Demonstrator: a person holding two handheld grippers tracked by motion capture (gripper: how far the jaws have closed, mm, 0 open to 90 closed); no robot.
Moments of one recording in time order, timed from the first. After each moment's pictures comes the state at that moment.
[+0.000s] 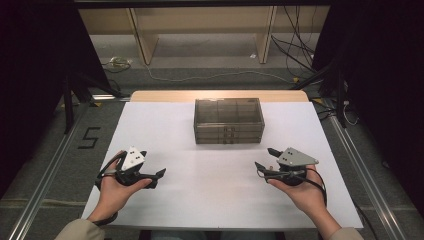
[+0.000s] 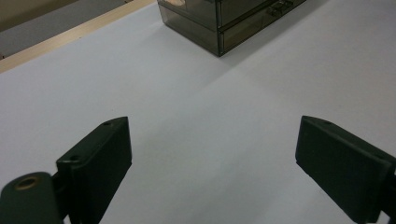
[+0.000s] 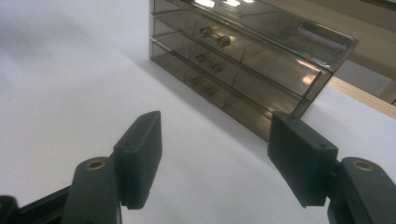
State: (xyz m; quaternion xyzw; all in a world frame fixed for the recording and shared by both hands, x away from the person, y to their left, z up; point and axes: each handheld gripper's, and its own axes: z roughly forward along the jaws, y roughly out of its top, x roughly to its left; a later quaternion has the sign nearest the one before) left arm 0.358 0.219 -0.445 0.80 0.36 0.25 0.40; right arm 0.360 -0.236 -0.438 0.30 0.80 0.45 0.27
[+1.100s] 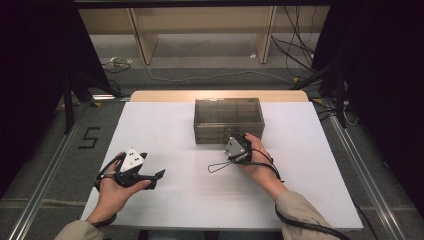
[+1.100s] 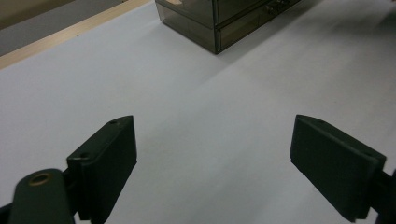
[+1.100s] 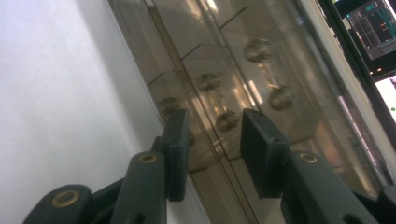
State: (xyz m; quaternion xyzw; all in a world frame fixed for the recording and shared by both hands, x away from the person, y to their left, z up) left arm 0.355 0.222 -0.447 0.80 0.36 0.24 0.41; right arm 0.444 -0.126 -0.478 0.11 0.86 0.24 0.45
